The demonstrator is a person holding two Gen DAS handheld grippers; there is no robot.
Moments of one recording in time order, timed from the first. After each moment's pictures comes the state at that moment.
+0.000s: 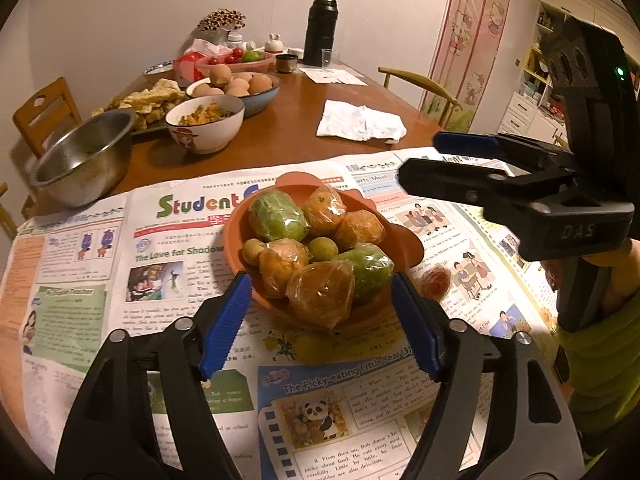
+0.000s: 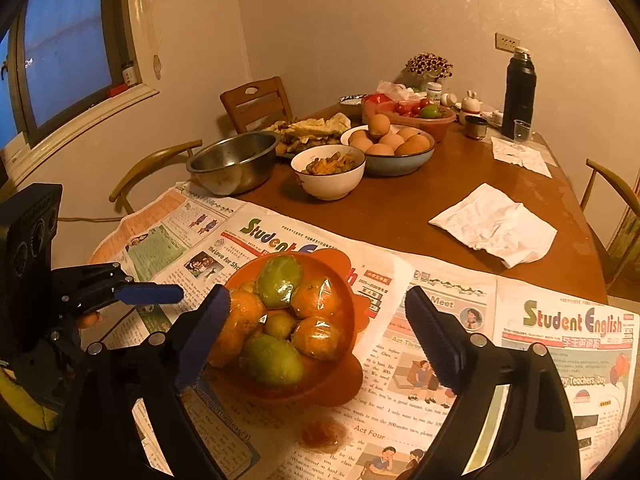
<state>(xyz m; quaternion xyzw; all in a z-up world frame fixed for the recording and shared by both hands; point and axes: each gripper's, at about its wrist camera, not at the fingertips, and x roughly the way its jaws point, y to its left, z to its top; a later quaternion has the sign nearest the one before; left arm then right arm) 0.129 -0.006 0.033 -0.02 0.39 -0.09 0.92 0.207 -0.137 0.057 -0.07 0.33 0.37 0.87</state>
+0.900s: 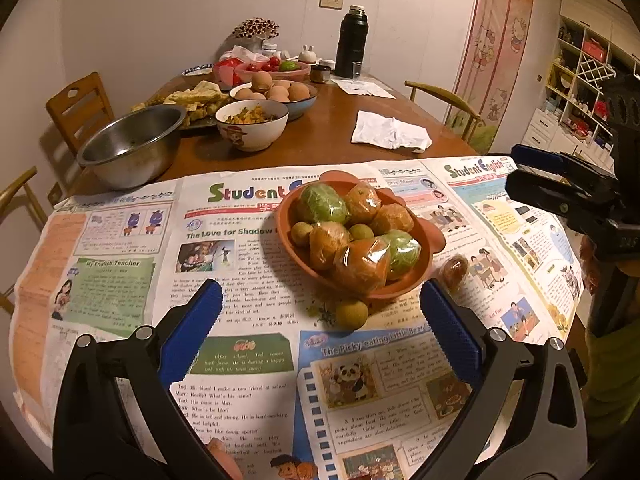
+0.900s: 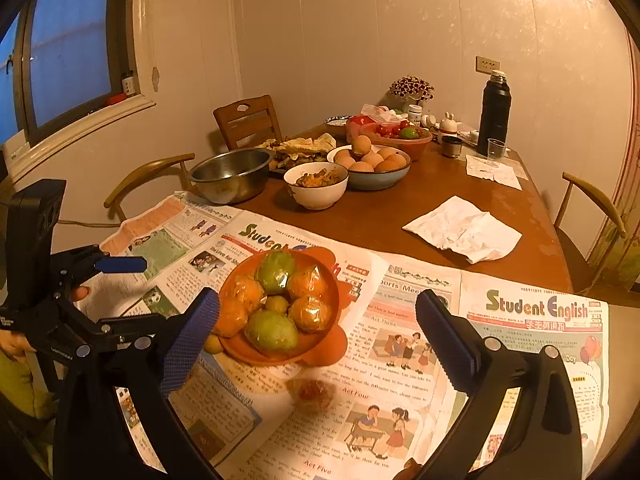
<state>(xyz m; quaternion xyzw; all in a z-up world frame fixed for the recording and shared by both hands) 0.094 0.018 0.041 -0.03 0.38 -0.04 0.93 0.161 -0.169 0.073 -0.08 0.29 0.35 0.89</state>
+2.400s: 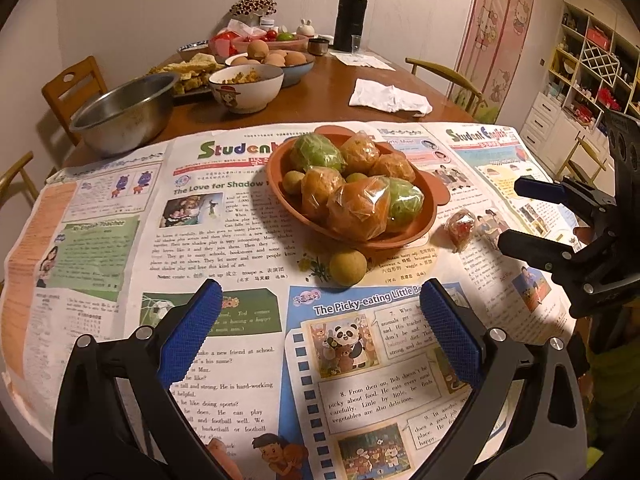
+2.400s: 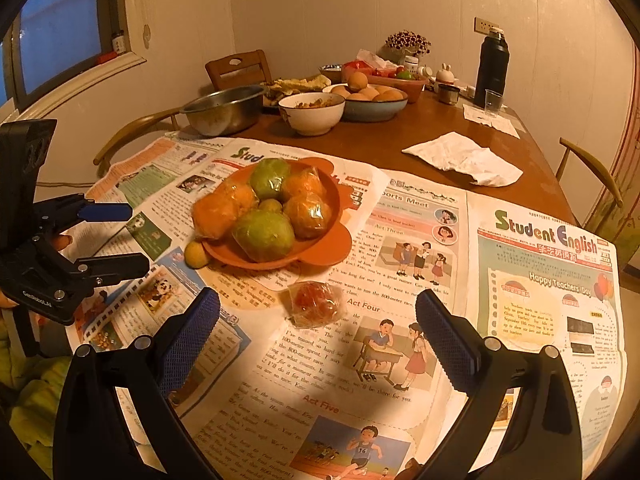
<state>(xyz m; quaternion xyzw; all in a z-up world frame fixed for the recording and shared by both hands) 0.087 0.009 0.007 -0.03 0.41 -0.05 0.91 0.140 -0.175 0.008 -0.11 0.36 0.32 0.87</state>
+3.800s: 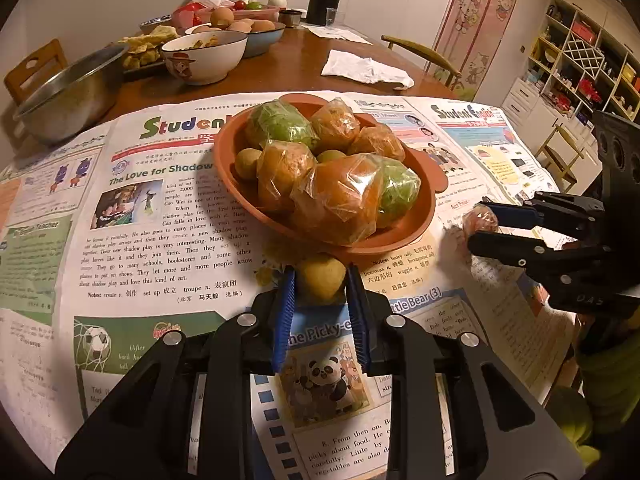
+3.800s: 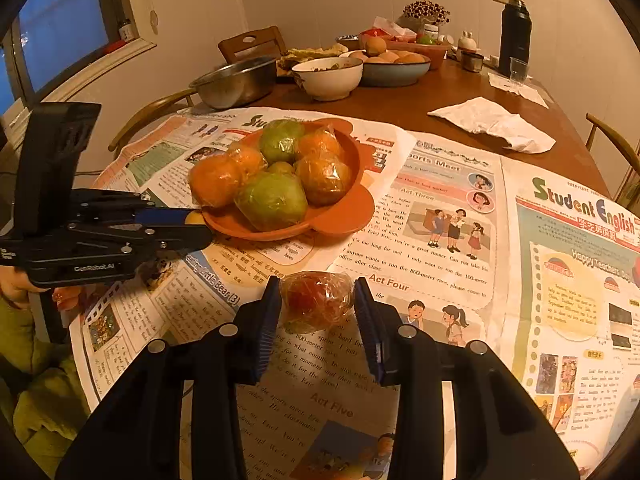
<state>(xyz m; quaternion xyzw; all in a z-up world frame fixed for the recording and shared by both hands) 0.125 0.000 -0.024 -0.04 0.44 -0.11 0.89 0.155 -0.171 -0.017 -0.10 0.40 0.36 0.84</state>
